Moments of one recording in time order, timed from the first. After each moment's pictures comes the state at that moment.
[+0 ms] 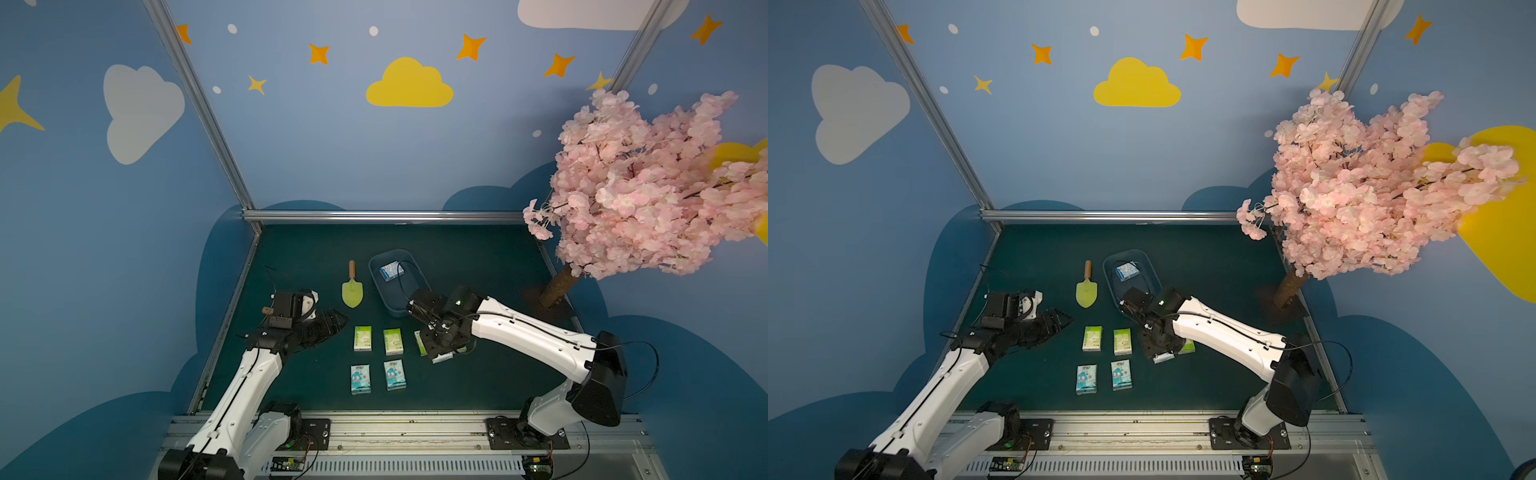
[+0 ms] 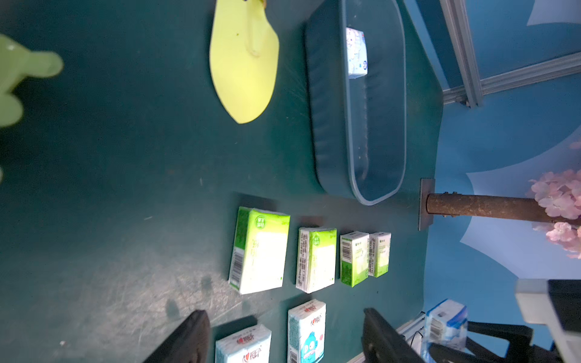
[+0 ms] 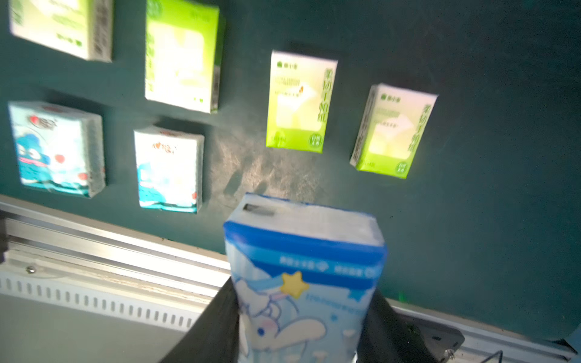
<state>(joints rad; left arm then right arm) -0.09 0.91 0.61 -0.60 0.49 -0.63 1.05 1.55 1.34 -1.29 0.09 0.64</state>
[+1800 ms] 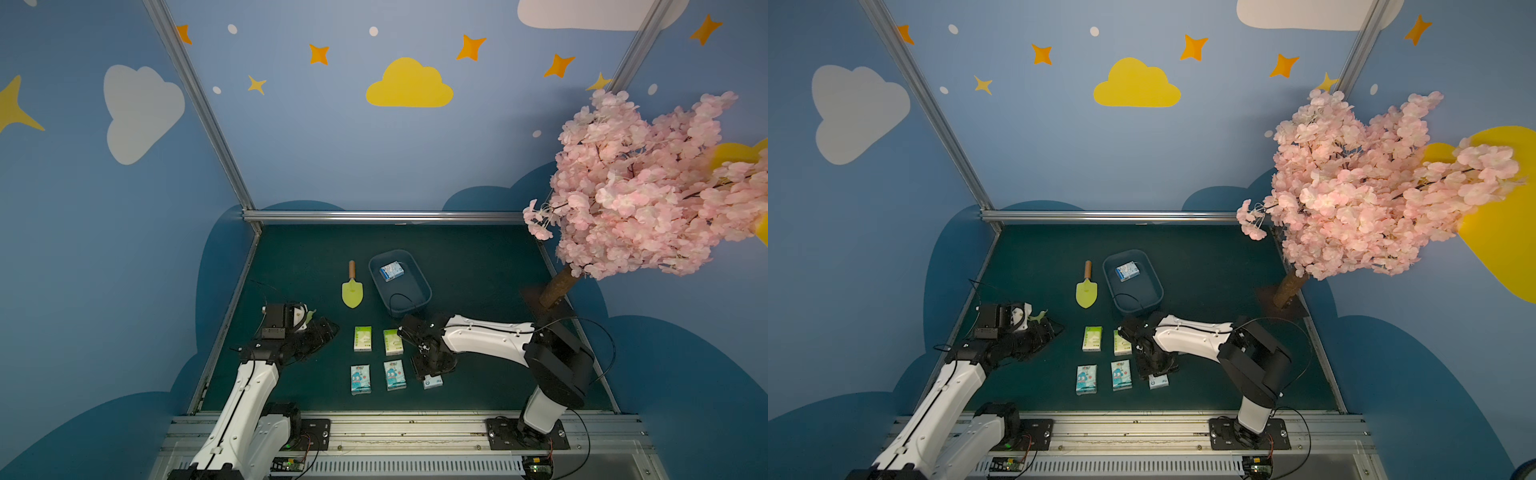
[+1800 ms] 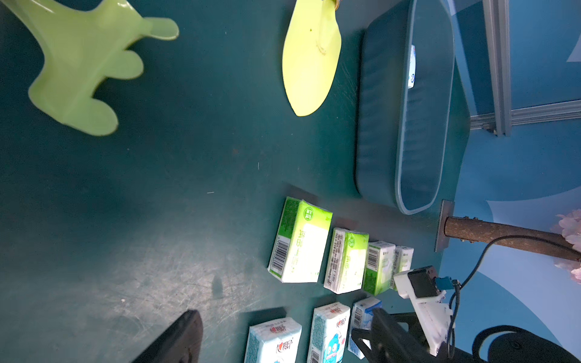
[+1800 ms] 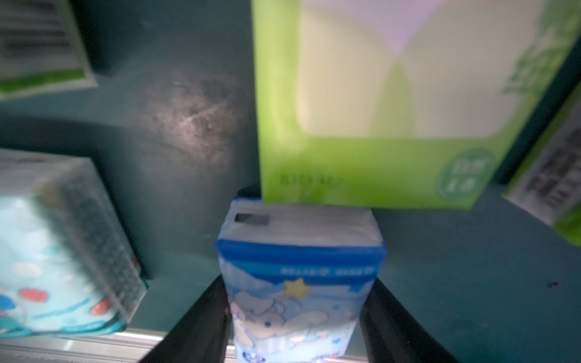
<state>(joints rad) -0.01 0.87 0.55 -0.65 0.48 -0.63 1.05 1.74 1.07 -0.94 -0.05 0.72</state>
